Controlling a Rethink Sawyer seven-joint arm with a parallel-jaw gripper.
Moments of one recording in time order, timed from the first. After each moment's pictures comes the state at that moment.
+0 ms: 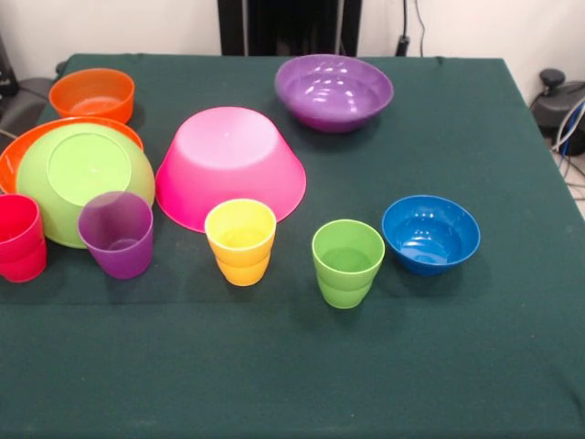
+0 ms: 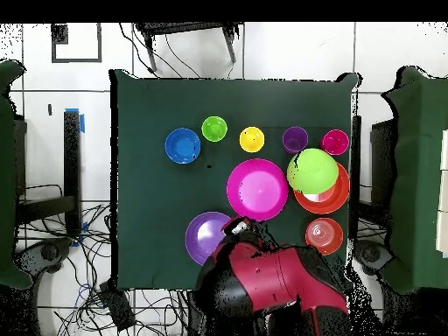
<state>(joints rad) -0.47 -1.19 0.25 2.13 -0.73 0.42 2.98</state>
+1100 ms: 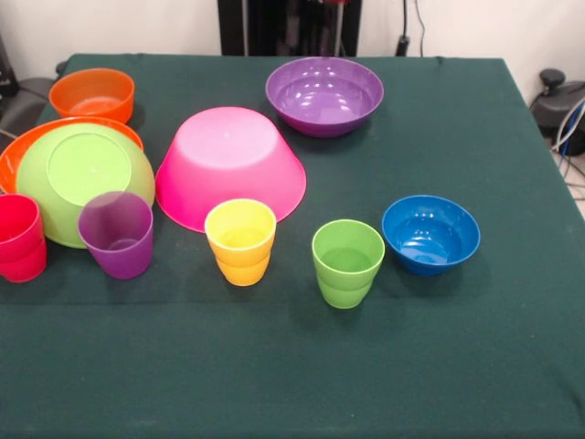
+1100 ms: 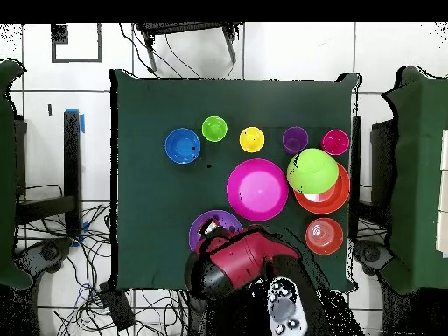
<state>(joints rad) -0.32 -0.86 0.16 2.07 -0.80 0.19 2.98</state>
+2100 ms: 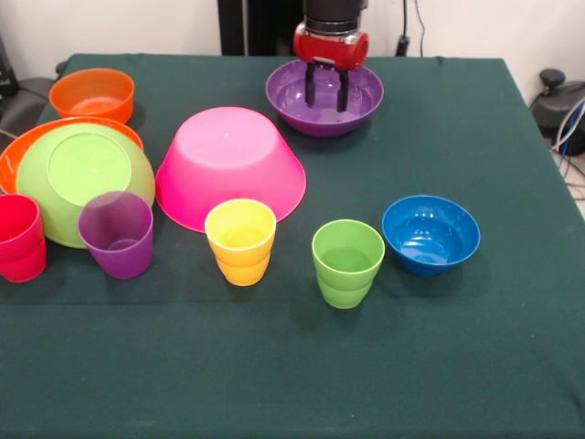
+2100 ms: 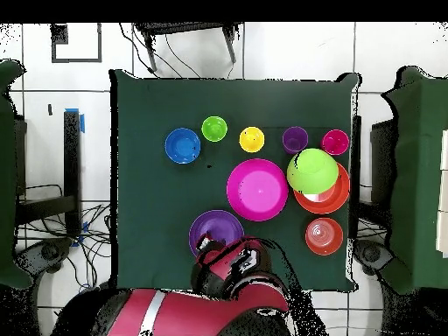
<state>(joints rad) -0.11 -0.43 -0.13 1.95 -0.79 -0.20 2.98</state>
